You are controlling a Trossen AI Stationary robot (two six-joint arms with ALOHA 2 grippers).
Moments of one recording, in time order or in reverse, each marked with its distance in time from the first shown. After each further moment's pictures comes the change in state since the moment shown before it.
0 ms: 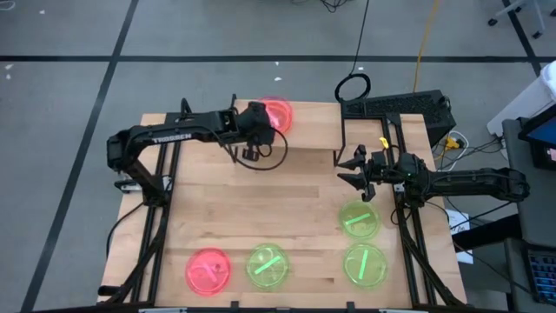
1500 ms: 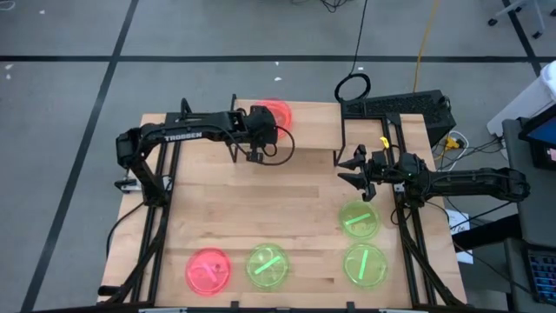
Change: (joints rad) left arm 0.025 0.090 0.000 -0.012 0.023 -0.104; right arm 0.000 0.005 0.000 0.022 -0.002 0.023
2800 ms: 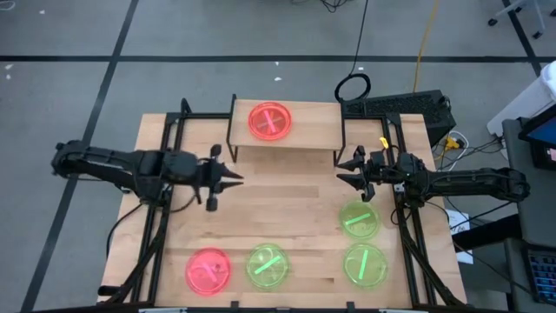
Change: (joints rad) left arm -0.456 -0.770 -0.610 0.417 0.144 -0.530; right arm 0.000 0.001 -0.001 -0.038 0.001 0.023
